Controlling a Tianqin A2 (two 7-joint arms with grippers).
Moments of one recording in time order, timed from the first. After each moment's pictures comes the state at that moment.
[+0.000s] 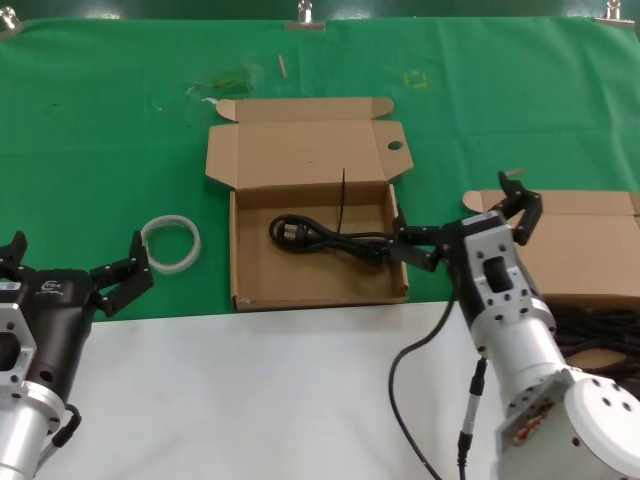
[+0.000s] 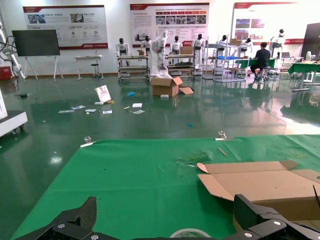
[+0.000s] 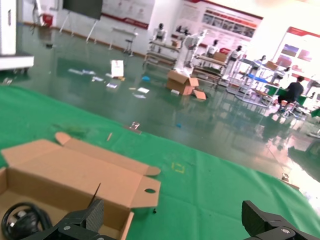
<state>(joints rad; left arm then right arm) 0.00 -0.30 1.60 -1.60 -1.80 0.00 0.00 0.24 0.19 -1.98 1.50 2.27 0.36 -0.74</state>
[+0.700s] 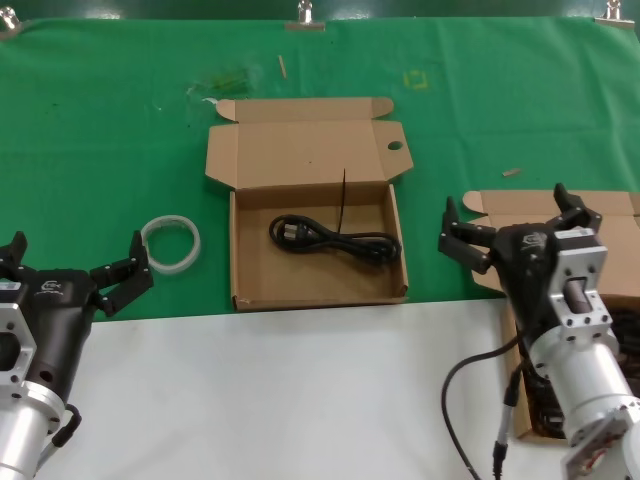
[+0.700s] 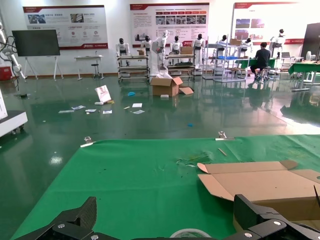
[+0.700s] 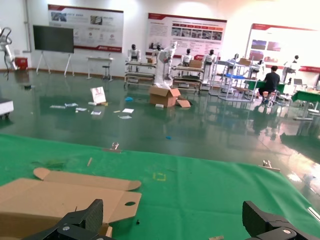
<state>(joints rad) 0.00 -0.30 1.60 -1.60 -1.80 0.00 0.00 0.11 0.19 -1.77 1.56 2.01 0.16 -0.33</state>
